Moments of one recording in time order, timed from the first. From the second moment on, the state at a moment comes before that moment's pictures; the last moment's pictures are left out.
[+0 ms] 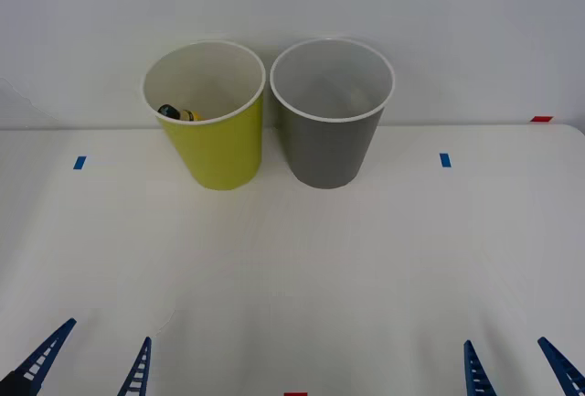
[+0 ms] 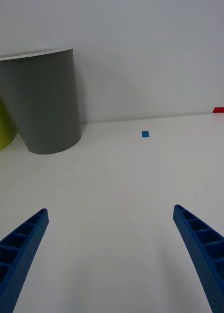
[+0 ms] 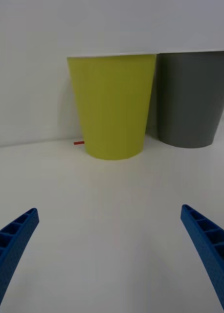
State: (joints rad) right arm 1.07 -0.42 0.28 -2.15 -0.27 -0.52 1.58; left arm 0.89 0.45 -0.21 -1.89 0.07 -0.69 -1.44
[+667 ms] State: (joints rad) right arm 1.07 -0.42 0.28 -2.15 -0.27 -0.52 1.58; left arm 0.94 0.42 -0.19 -1.89 0.06 -0.72 -1.46
